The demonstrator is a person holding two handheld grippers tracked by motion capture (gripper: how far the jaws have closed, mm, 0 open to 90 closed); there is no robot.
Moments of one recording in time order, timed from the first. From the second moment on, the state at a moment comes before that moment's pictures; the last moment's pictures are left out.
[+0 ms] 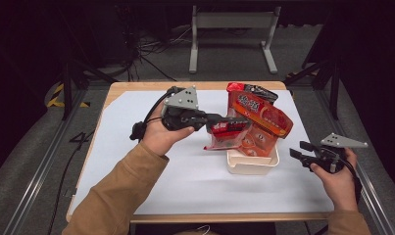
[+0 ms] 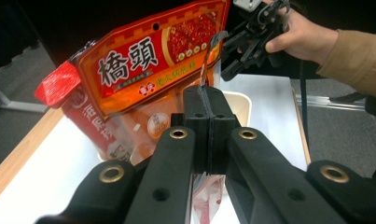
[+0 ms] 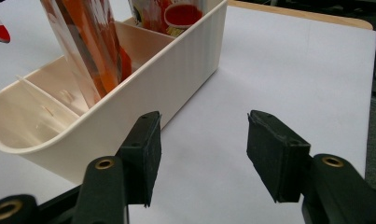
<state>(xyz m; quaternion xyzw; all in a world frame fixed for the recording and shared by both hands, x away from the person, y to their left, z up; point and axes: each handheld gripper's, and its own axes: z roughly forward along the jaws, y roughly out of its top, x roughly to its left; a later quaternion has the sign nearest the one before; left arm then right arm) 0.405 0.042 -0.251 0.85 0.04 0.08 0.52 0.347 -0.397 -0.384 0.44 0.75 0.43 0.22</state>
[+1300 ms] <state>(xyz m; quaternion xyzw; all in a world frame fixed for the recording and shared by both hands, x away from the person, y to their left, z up) 0.400 -0.023 -0.265 0.83 0.01 0.08 0.56 0.343 -0.403 -0.378 0.45 0.74 0.46 0.22</state>
